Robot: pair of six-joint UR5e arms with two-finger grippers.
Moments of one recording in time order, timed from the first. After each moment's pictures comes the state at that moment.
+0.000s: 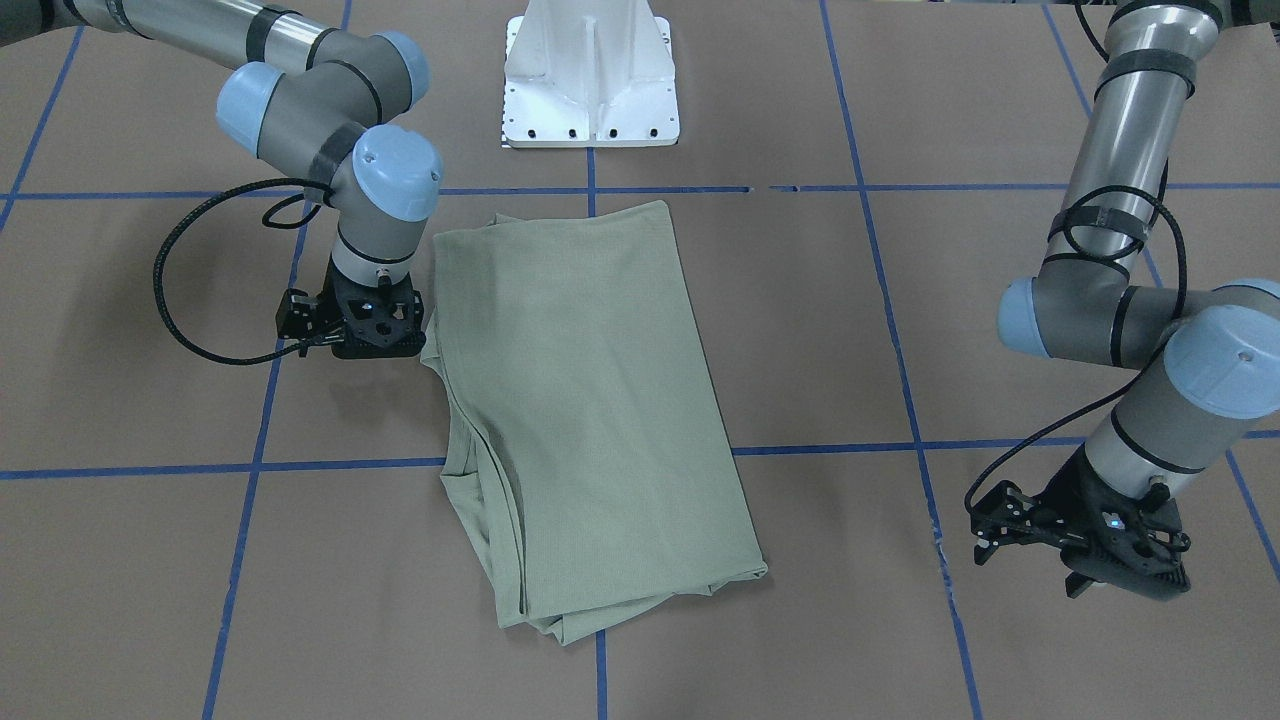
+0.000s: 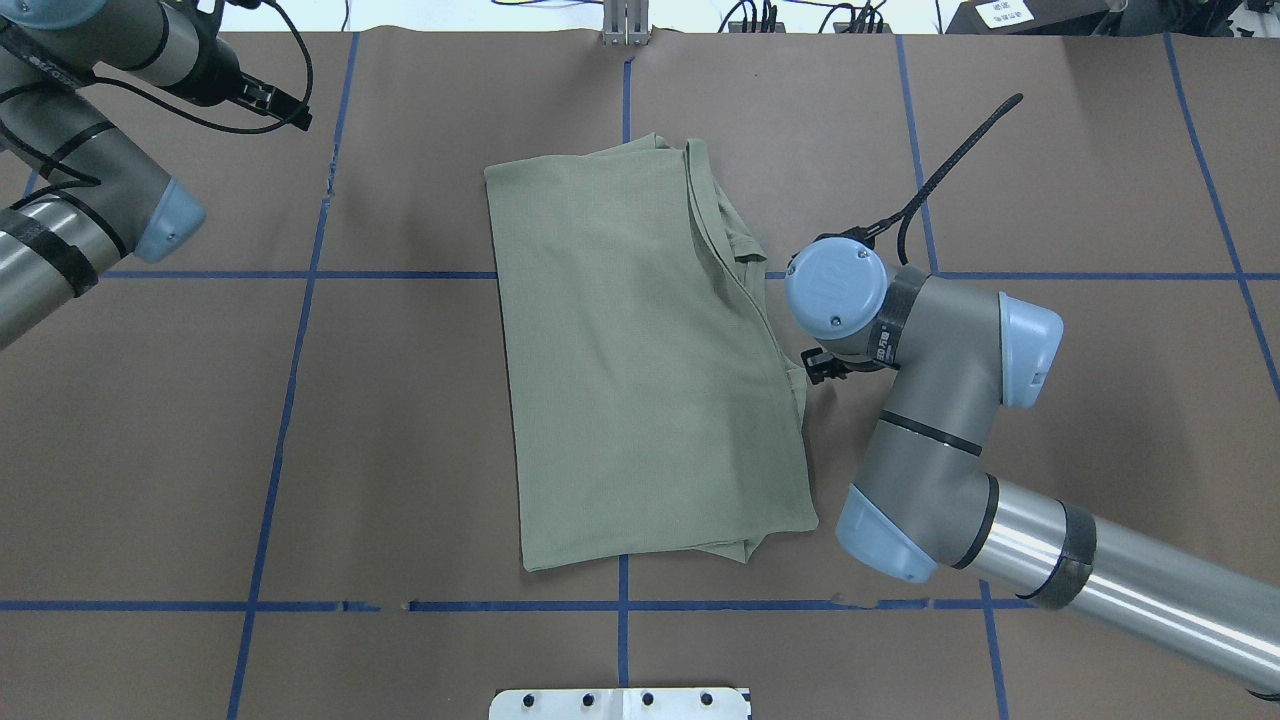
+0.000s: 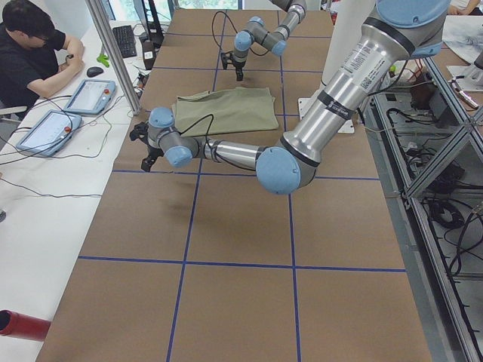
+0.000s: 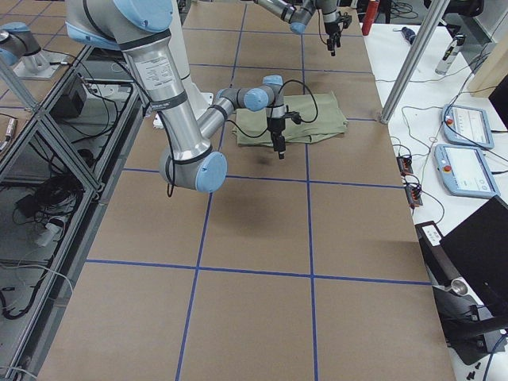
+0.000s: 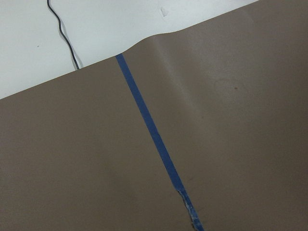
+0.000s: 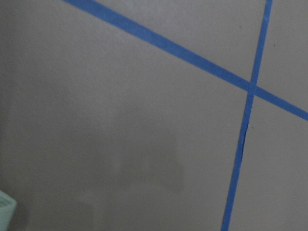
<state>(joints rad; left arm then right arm) -1.07 -2.21 -1.04 -2.35 -2.06 -0.48 0.57 -1.05 1.70 -1.81 1.63 0.82</state>
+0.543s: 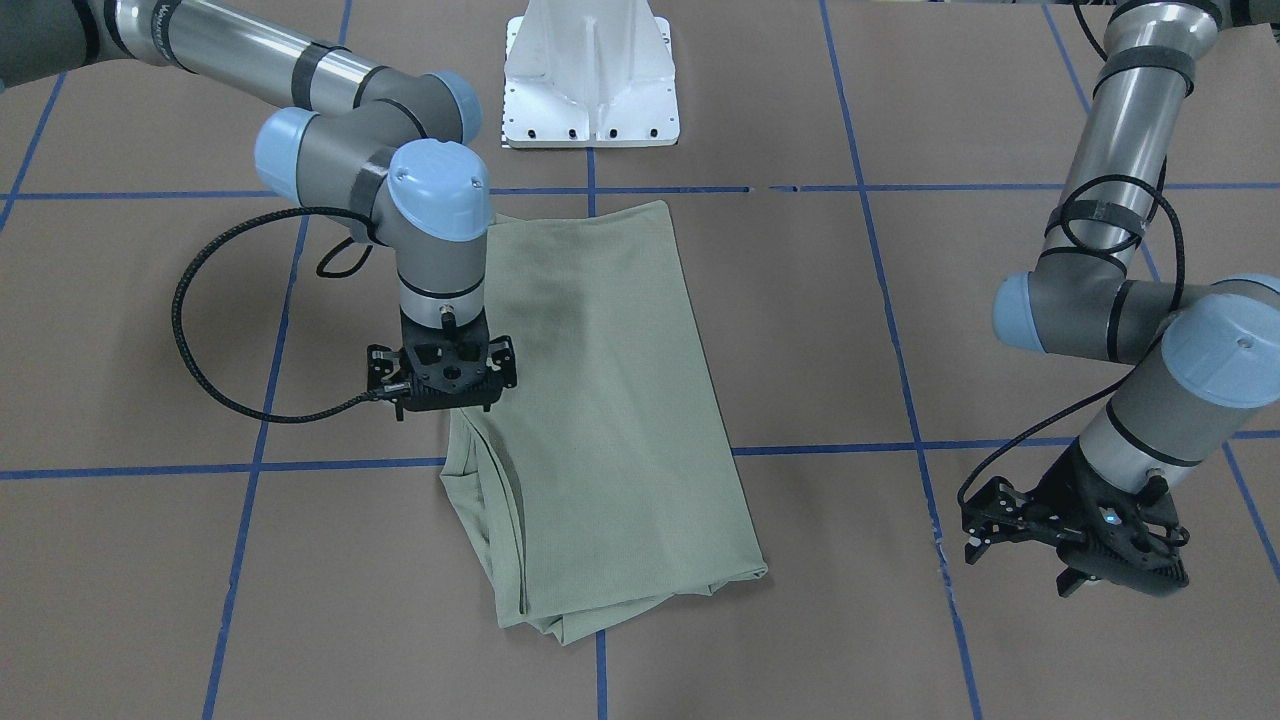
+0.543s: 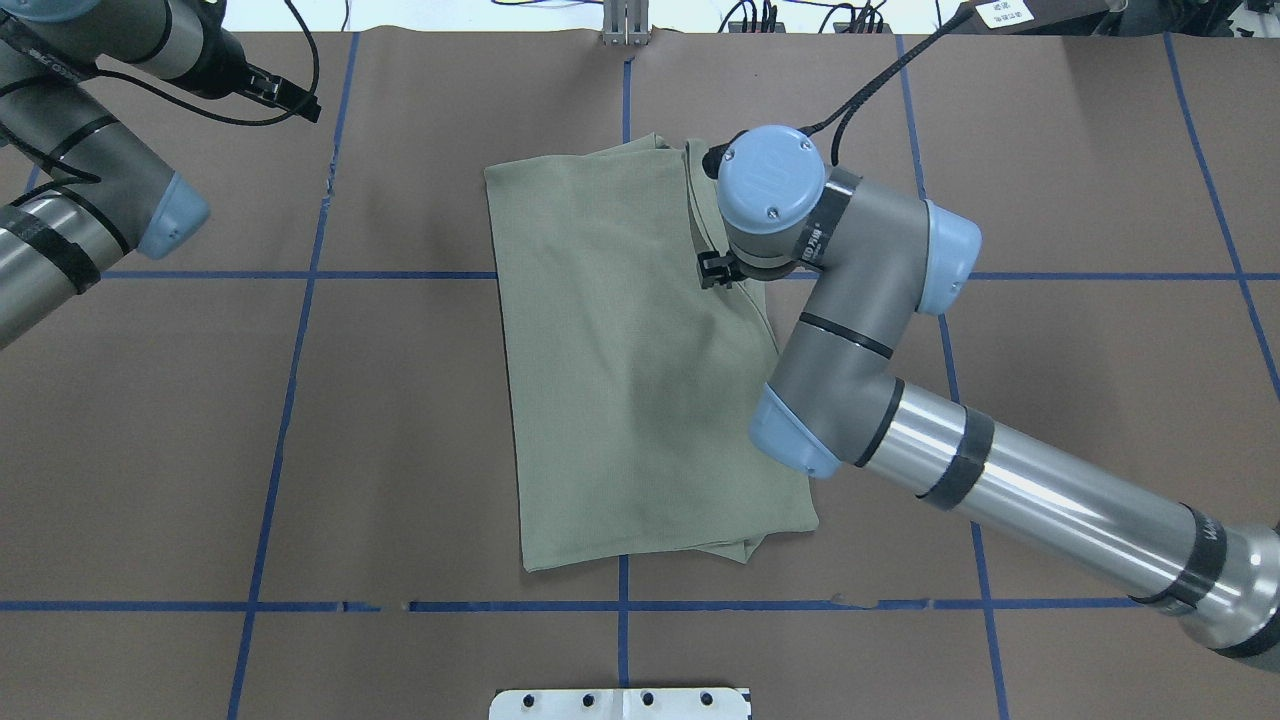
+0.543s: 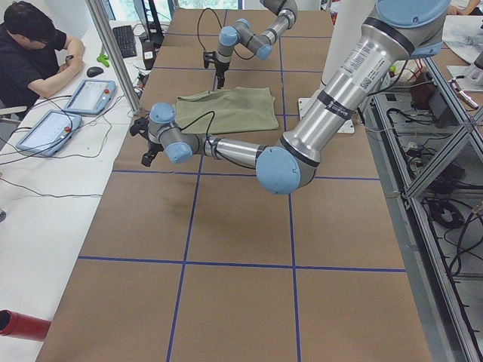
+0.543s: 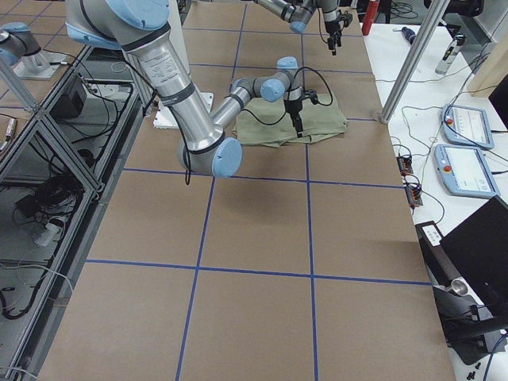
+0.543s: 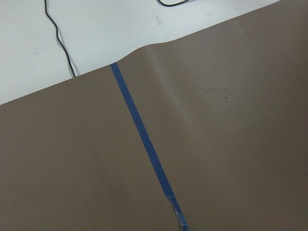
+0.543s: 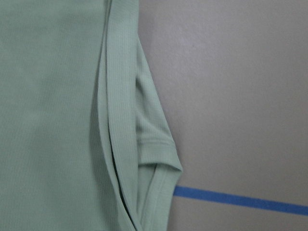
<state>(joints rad) -1.07 -2.21 -1.07 -2.36 -2.07 -0.51 0.64 -0.81 1.45 -1.57 1.68 0.90</state>
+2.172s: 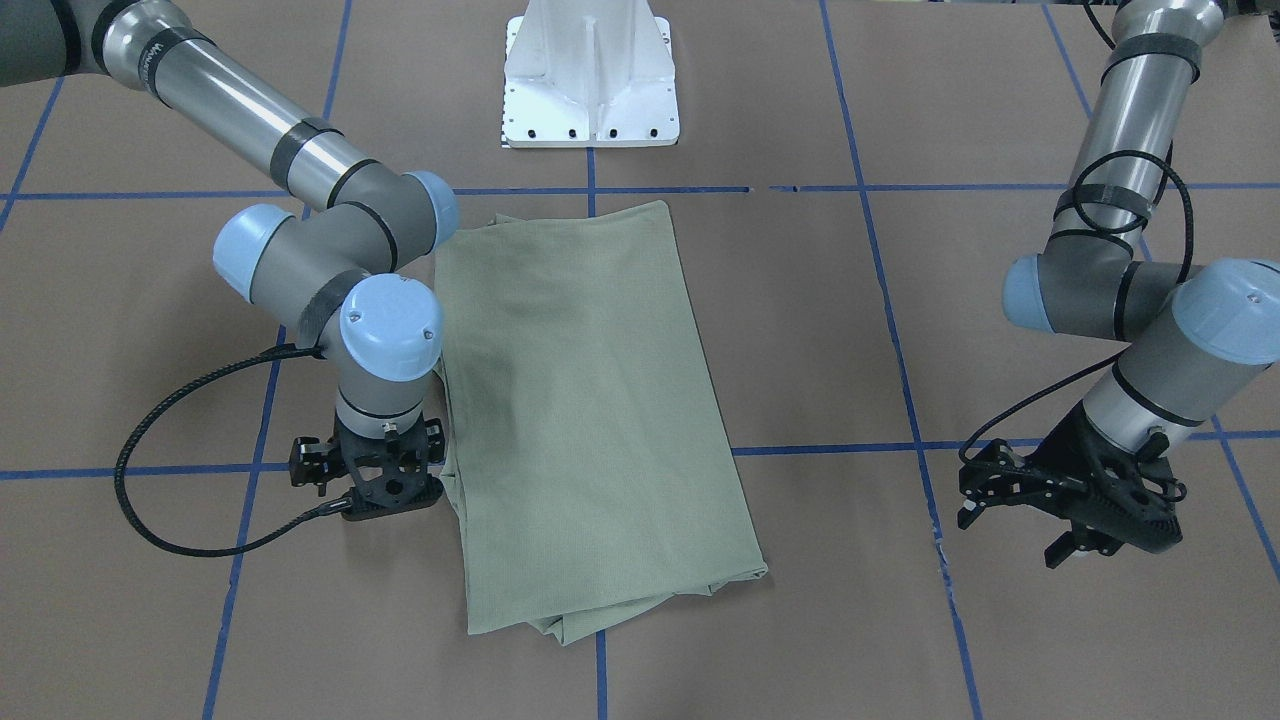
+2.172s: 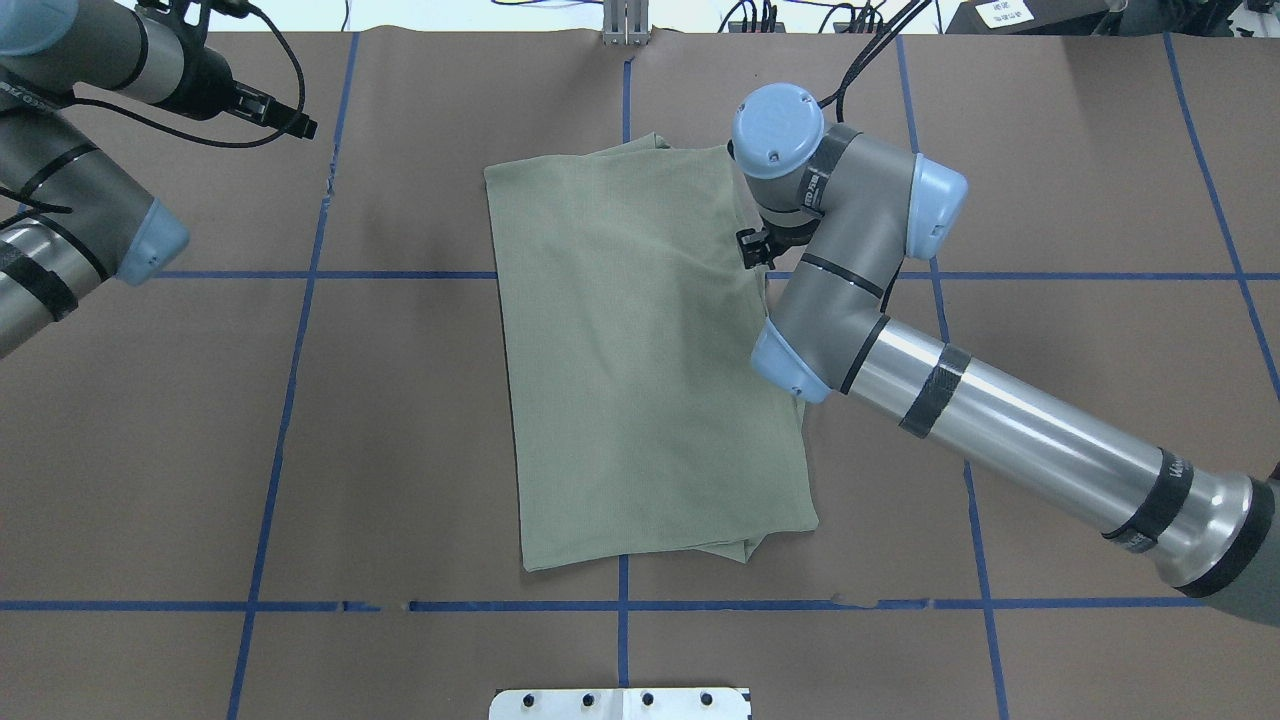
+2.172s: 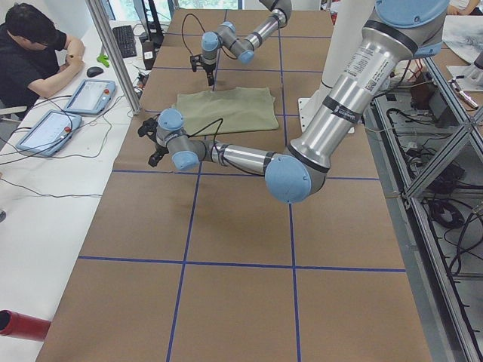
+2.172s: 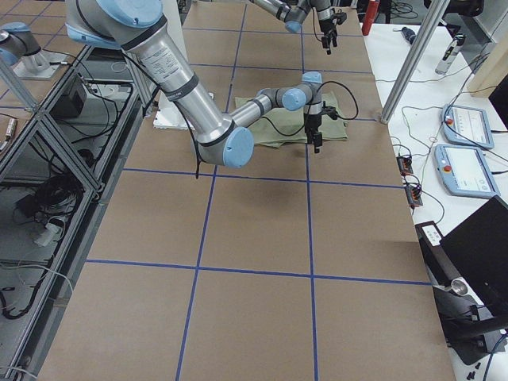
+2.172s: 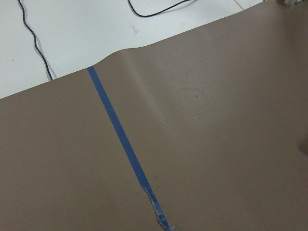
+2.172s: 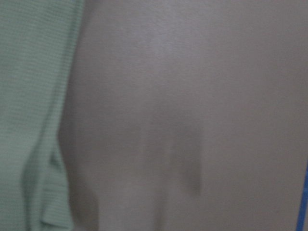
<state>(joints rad) -1.06 -2.13 -1.14 -2.46 -2.12 -0.53 0.75 -0.81 1.25 -1.60 1.73 0.65</state>
